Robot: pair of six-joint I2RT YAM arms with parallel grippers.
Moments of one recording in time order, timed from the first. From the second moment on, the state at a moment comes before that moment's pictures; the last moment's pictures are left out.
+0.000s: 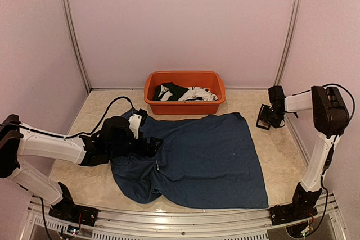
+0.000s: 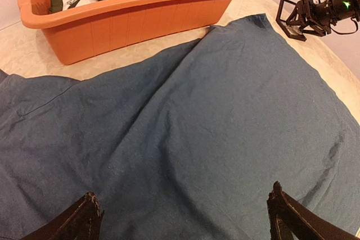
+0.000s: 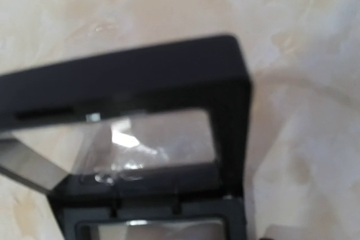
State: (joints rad) left arm -0.85 1.39 0.59 0.31 -0.17 -0.29; right arm 0.03 1.94 1.17 -0.19 0.15 0.57
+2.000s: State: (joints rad) left arm -0.84 1.28 0.33 0.82 0.44 -0.05; right arm 0.63 1.52 0.97 -0.04 -0.59 0.56
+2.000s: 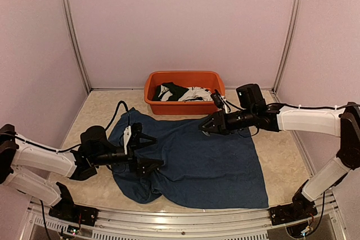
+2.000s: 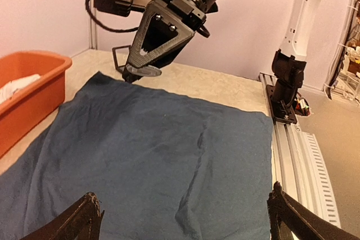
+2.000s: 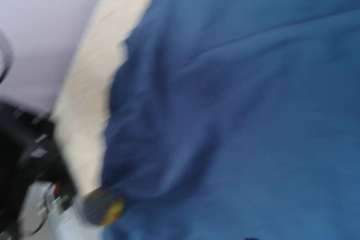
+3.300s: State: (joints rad) left arm -0.79 1.58 0.84 0.55 1.13 0.55; right arm 0.94 1.40 0.97 -0.02 -0.75 0.62
